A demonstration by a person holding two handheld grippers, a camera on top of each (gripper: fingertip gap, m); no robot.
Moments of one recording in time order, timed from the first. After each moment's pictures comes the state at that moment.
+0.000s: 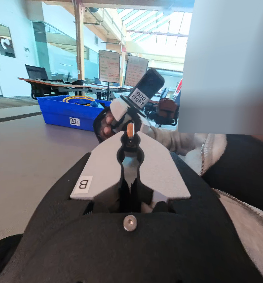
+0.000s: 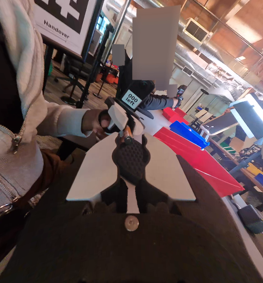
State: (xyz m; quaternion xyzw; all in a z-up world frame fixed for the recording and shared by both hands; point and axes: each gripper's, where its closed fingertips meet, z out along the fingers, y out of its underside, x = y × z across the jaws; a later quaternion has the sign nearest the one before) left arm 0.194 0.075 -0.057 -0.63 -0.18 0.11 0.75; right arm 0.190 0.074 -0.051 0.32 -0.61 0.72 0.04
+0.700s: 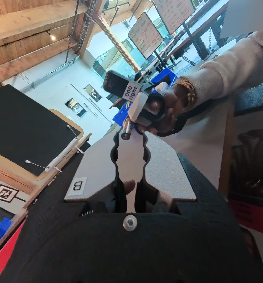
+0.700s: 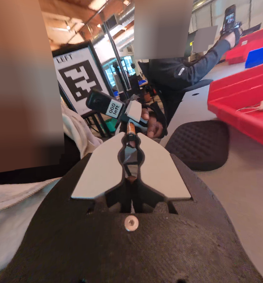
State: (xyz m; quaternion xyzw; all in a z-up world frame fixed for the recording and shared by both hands) left arm 0.179 0.064 -0.065 -0.68 -0.02 0.51 0.53; right arm 0.175 0.068 -0.059 0.10 -0.66 0.65 -0.35
